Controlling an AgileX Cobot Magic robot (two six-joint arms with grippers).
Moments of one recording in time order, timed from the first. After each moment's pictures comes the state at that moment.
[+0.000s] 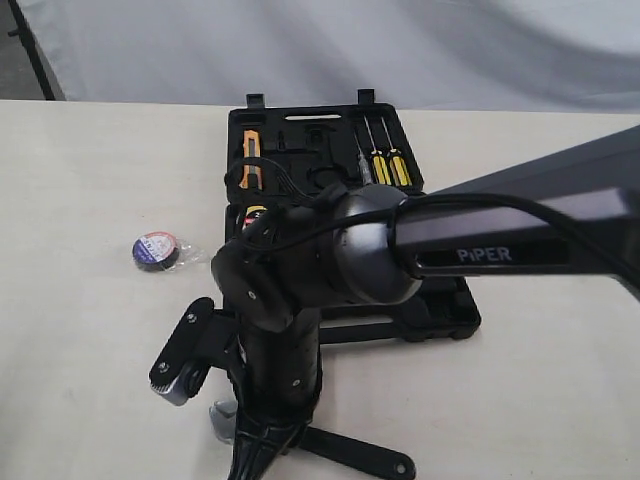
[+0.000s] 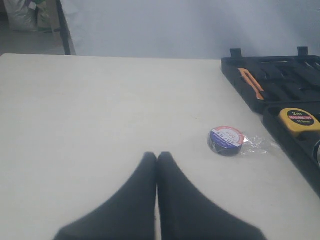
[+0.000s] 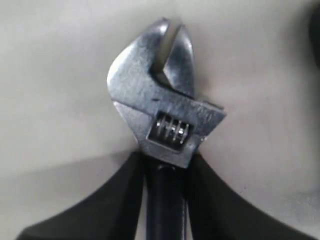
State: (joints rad) left arm -0.40 1.30 -0.96 0.82 0.66 -0.60; right arm 0.89 2.03 -1.24 0.05 0.86 -0.33
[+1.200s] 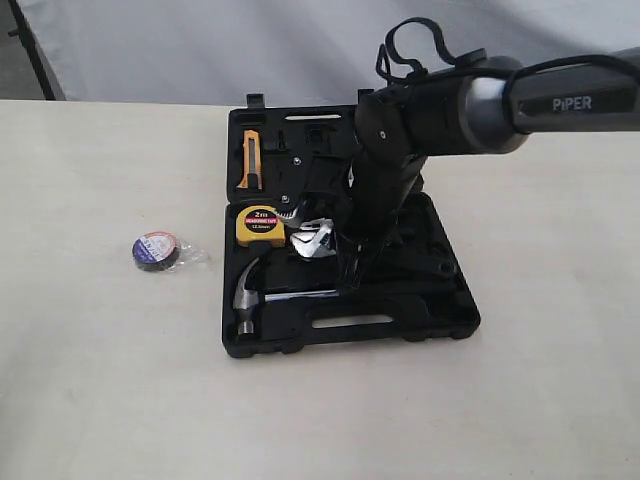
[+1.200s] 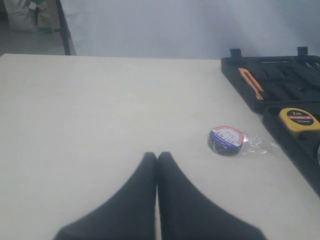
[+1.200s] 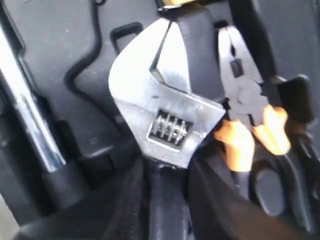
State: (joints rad) left arm -0.40 1.30 -0.96 0.82 0.66 -0.60; right arm 0.47 2.05 -1.39 -0.08 0.68 -0.72
